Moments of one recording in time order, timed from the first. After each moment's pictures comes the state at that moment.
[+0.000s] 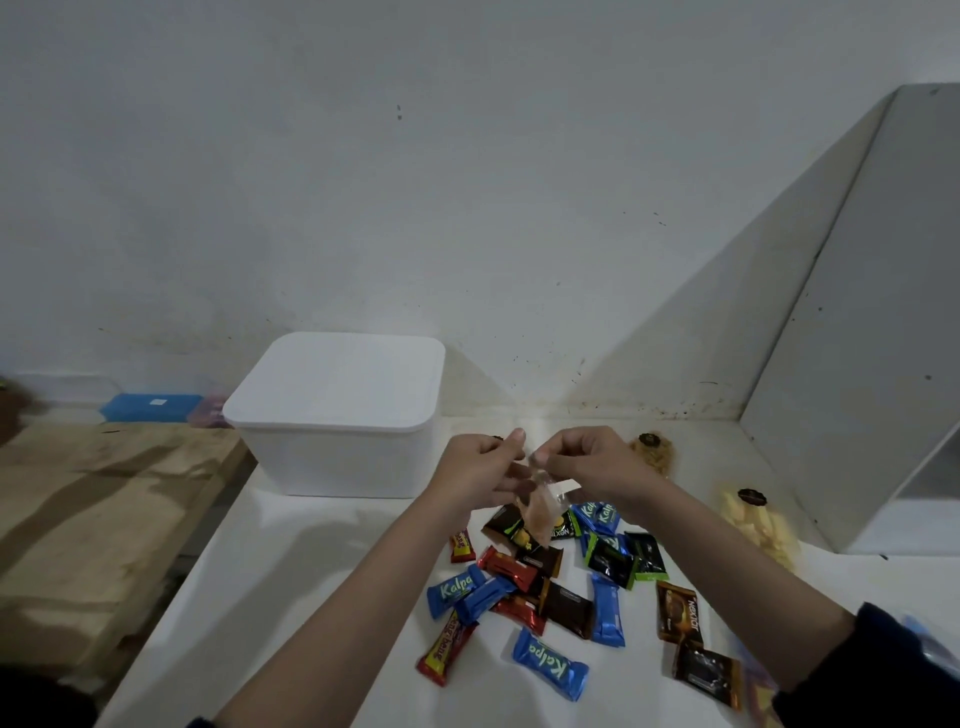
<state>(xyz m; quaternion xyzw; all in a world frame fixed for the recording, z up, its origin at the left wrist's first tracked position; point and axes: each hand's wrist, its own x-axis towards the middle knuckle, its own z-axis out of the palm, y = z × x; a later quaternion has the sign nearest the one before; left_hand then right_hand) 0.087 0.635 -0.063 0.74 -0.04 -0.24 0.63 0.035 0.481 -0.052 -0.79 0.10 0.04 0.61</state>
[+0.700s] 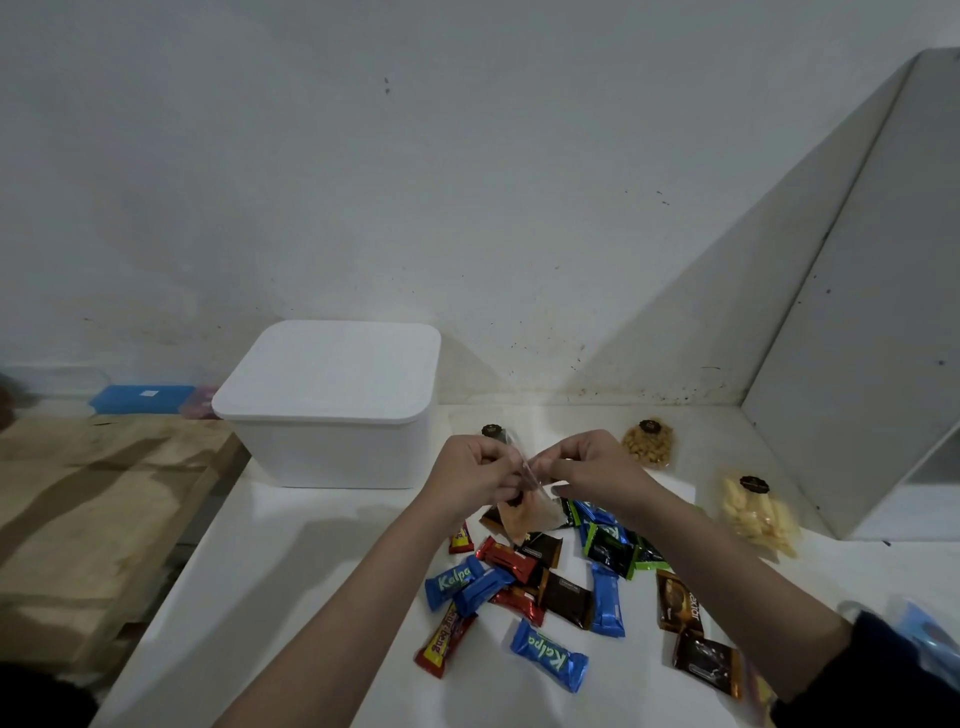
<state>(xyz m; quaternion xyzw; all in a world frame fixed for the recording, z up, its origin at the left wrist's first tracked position) 0.089 0.636 -0.082 0.72 -0.11 -0.22 0.65 0.041 0.478 -0.075 -0.80 0.12 0.03 0.58</state>
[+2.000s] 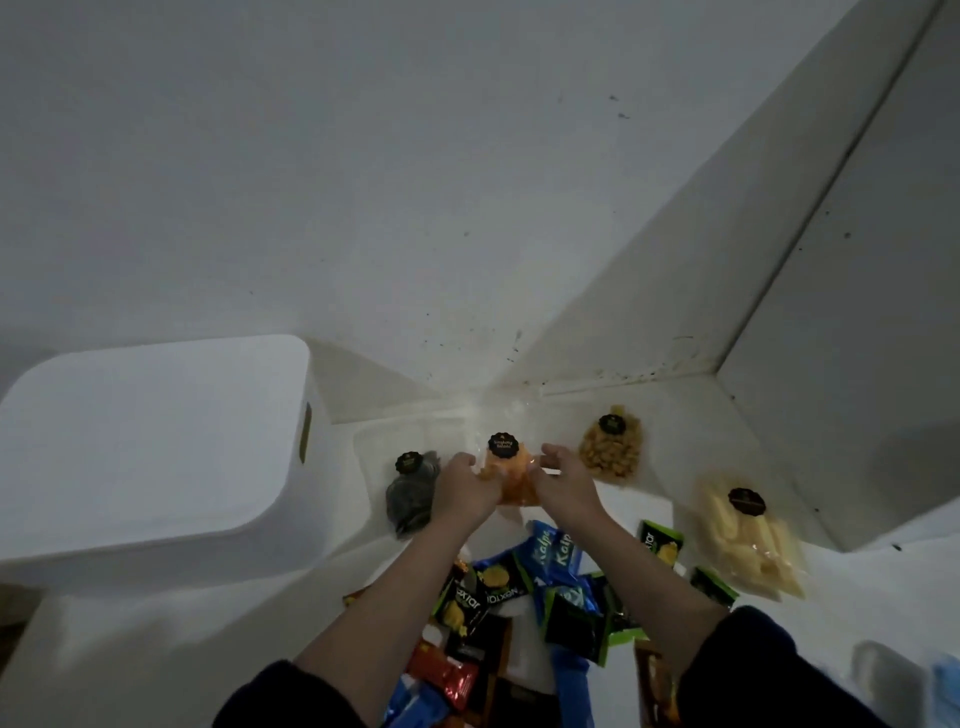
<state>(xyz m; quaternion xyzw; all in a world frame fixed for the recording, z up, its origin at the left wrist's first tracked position) 0.244 0.471 -0.226 0.89 -0.03 -0.23 0.39 0.184 0.360 -0.236 -0.73 0.35 -0.04 0.58</state>
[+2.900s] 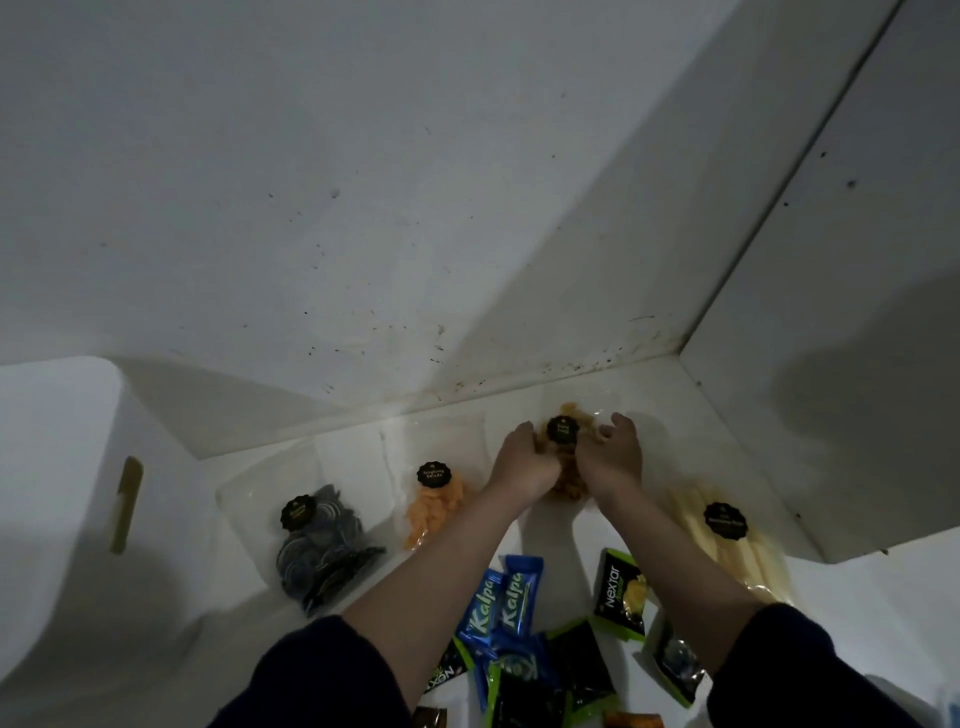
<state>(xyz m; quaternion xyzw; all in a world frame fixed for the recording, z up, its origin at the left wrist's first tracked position) 0.262 0.313 -0.266 0.81 -0.15 -0.37 0.43 0.210 0.221 -0.288 -0.64 0.54 -0.13 0.53</state>
